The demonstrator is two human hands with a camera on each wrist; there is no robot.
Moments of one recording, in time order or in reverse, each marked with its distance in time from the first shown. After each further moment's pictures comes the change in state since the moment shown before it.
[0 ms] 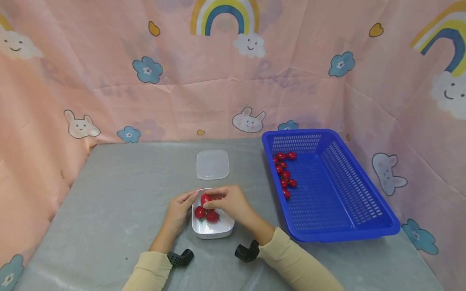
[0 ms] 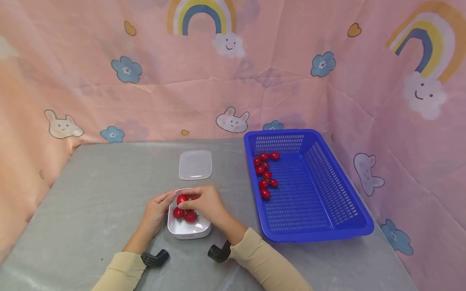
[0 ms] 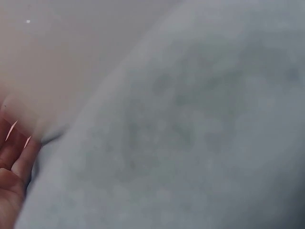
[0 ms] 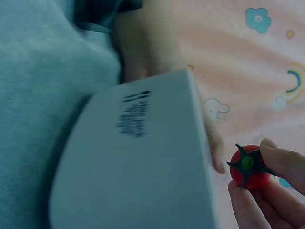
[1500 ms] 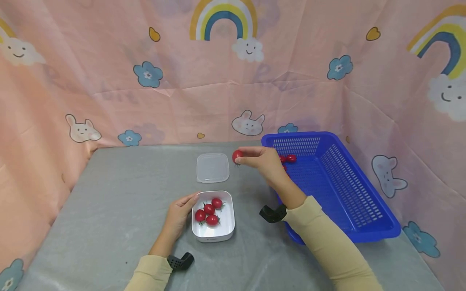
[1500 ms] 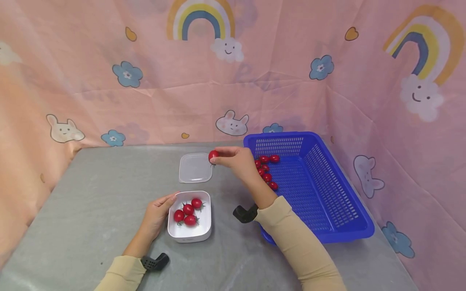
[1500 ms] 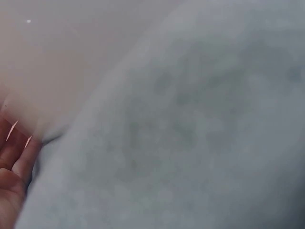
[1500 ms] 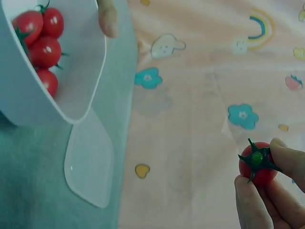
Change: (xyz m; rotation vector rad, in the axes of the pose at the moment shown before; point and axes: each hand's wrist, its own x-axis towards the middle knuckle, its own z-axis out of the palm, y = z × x) left_hand -0.002 -0.001 0.000 0.048 0.026 0.013; right_hand 0.025 -0.049 -0.105 0.066 0.202 0.032
